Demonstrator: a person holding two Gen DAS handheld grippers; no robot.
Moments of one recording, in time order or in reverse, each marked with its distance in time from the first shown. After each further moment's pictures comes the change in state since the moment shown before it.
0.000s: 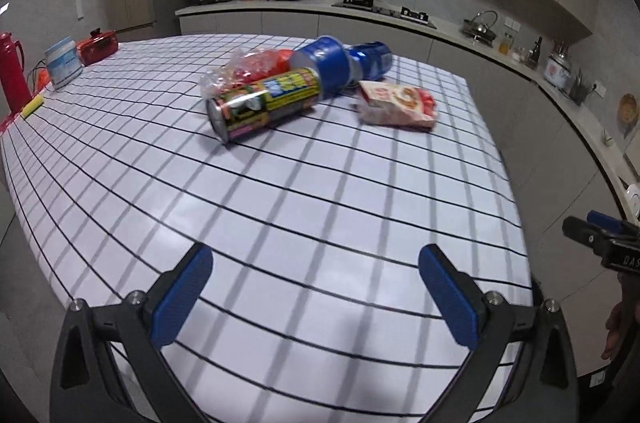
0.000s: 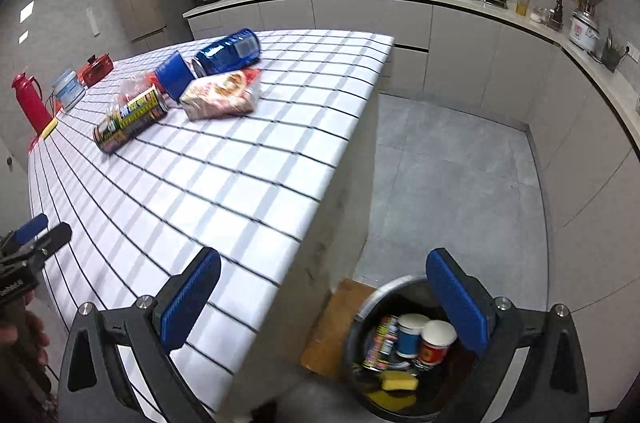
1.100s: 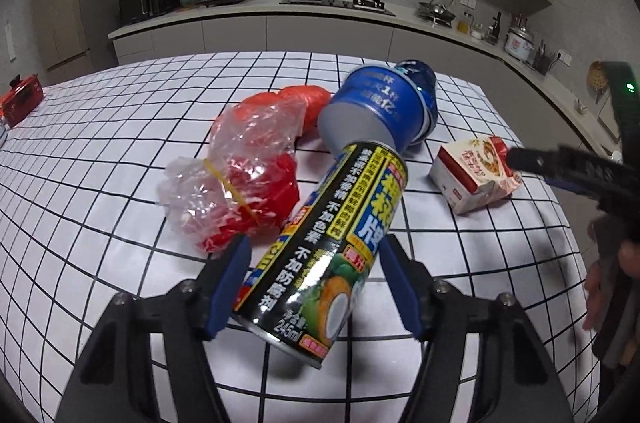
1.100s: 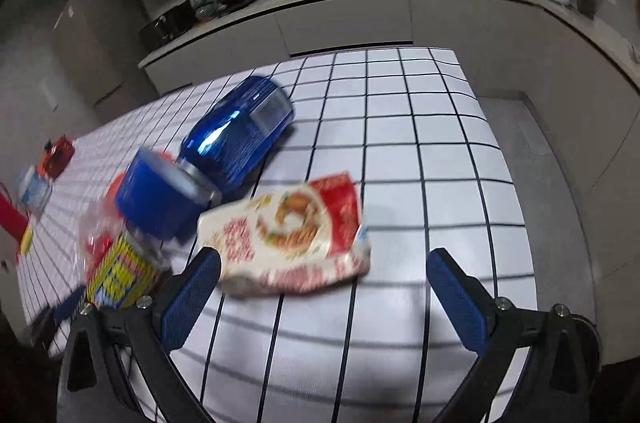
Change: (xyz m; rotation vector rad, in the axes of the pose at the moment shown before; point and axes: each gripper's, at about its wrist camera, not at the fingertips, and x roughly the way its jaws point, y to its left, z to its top) left arm 0.123 0.069 0.116 0.175 0.014 -0.191; right arm 0.145 0.088 0.138 0.293 -0.034 -0.044
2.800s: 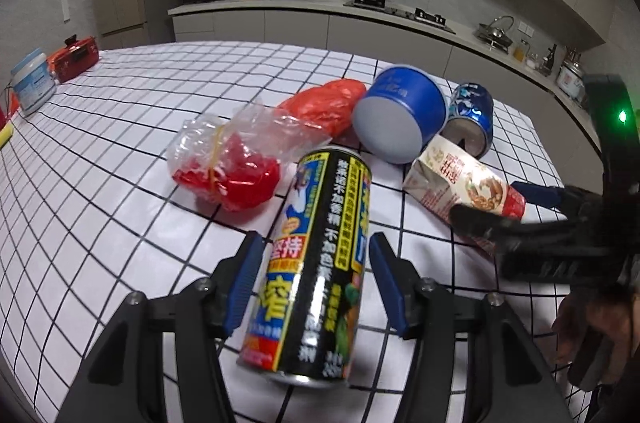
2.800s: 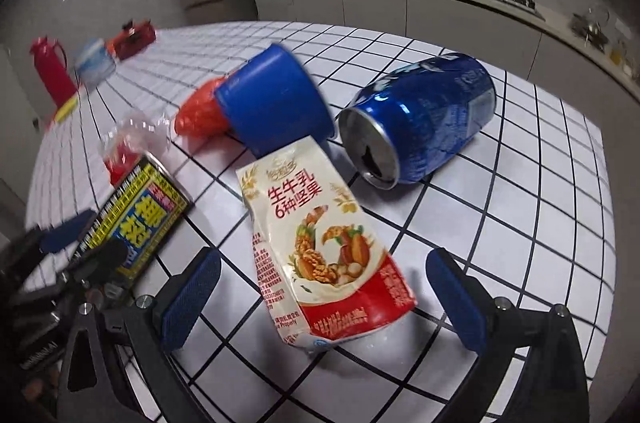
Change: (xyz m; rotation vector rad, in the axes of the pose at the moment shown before) left arm -0.007 0.016 -0.007 -0.160 0.007 0.151; right arm 0.037 0.112 -0.022 -0.492 0.101 0.165
